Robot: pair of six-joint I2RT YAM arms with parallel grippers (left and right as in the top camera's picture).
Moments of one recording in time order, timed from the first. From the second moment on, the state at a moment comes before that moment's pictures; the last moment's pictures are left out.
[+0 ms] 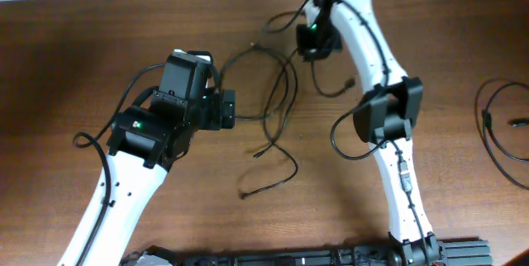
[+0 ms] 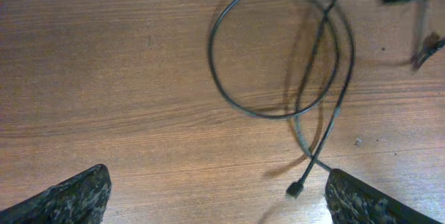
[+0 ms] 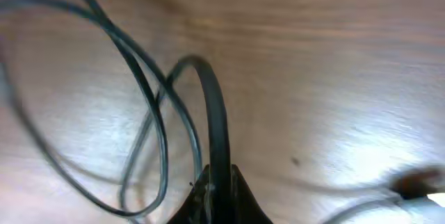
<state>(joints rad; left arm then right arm) -0.40 1.30 1.31 -0.98 -0.15 -0.25 0.23 2.63 2.73 -1.58 -0.25 0.22</state>
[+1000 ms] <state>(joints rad) -0.40 1.30 1.31 -0.98 -0.16 -0.25 -0.20 2.09 3.03 -1.45 0.46 0.24</state>
